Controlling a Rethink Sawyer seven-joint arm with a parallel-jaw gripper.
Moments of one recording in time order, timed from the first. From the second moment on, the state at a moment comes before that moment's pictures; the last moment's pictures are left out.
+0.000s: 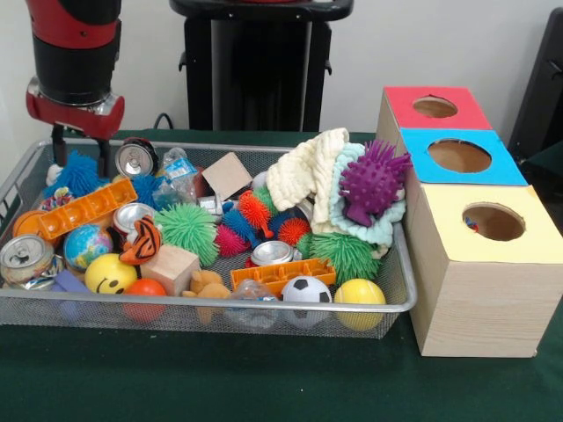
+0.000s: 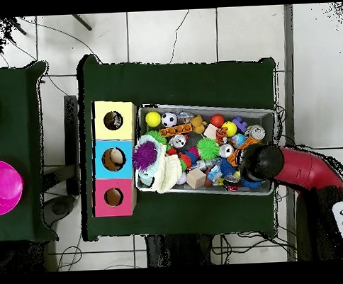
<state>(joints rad) -0.62 -0.58 0.02 1.54 -0.39 0.64 1.67</state>
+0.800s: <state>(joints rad) -0.64 -0.46 0.02 1.42 -0.50 0.64 1.67</state>
